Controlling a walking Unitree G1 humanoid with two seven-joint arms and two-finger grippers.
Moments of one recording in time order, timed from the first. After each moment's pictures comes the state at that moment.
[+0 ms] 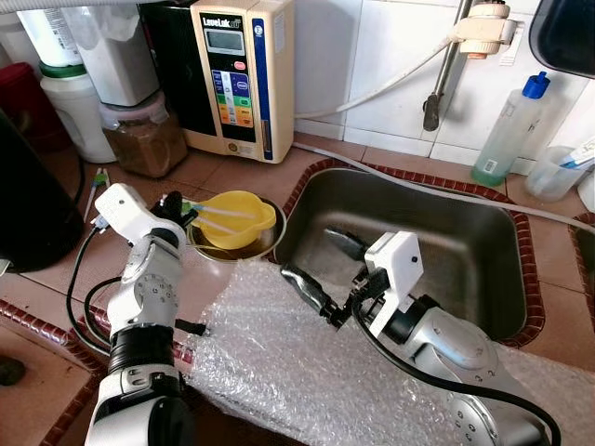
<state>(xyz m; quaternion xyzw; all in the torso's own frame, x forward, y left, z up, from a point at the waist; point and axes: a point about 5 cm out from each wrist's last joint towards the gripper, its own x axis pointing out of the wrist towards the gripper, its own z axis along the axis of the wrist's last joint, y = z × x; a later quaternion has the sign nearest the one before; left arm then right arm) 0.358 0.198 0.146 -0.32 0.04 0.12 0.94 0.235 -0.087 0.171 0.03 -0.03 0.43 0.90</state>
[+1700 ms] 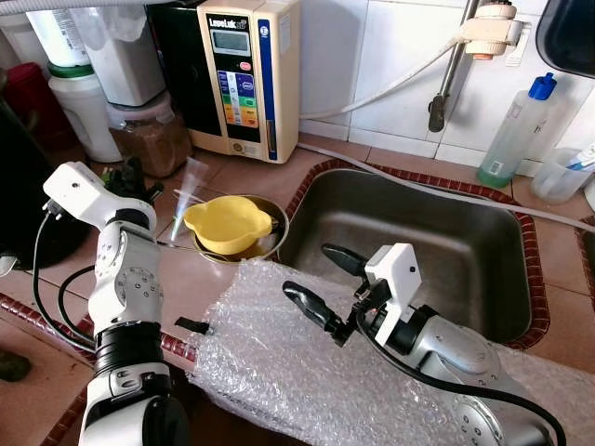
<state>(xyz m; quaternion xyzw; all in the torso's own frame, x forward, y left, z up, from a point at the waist) 0.352 0.221 0.177 -0.33 -0.08 0.16 0.93 0.233 -0.090 0.157 0.03 0.00 0.44 0.90</state>
